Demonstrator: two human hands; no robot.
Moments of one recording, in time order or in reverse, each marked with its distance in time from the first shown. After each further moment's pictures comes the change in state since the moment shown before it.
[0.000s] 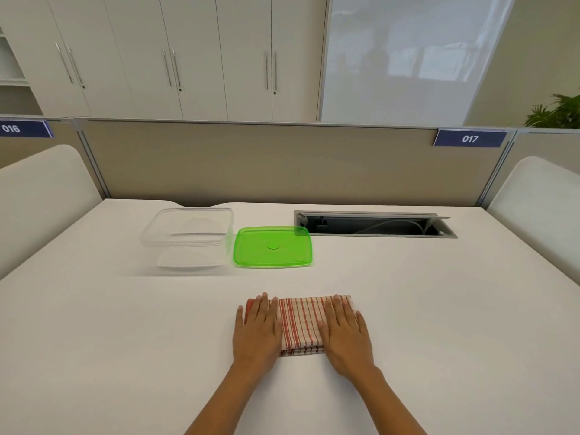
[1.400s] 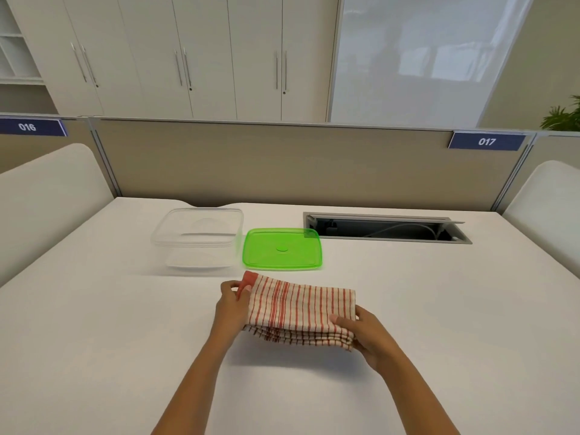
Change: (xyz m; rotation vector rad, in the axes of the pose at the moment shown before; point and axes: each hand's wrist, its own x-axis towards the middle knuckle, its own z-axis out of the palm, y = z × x) left_hand 0.032 -0.045 -0.060 -0.999 0.082 -0.467; right_hand 0.013 0.005 -0.045 1.397 -0.291 0.305
